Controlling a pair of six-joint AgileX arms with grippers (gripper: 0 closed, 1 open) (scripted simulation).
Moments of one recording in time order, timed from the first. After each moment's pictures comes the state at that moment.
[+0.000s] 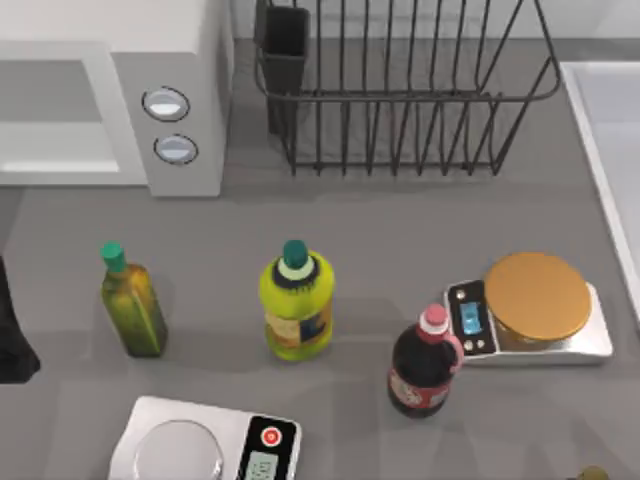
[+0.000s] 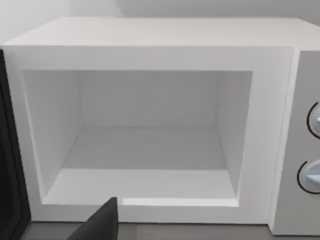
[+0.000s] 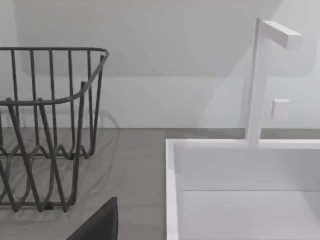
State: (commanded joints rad) left arm 0.00 0.00 0.00 0.00 0.00 0.00; right arm 0.00 0.00 0.00 0.00 0.00 0.00
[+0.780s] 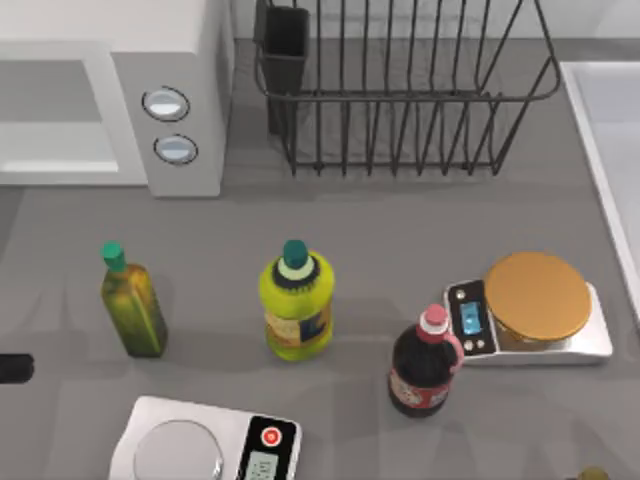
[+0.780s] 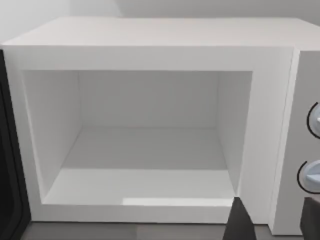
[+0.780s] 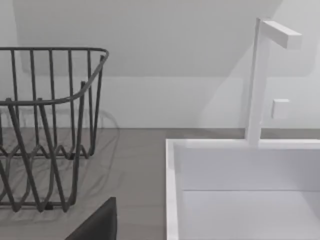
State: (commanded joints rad) left arm 0.00 0.00 0.00 0.00 0.00 0.00; right arm 0.00 0.00 0.00 0.00 0.00 0.00
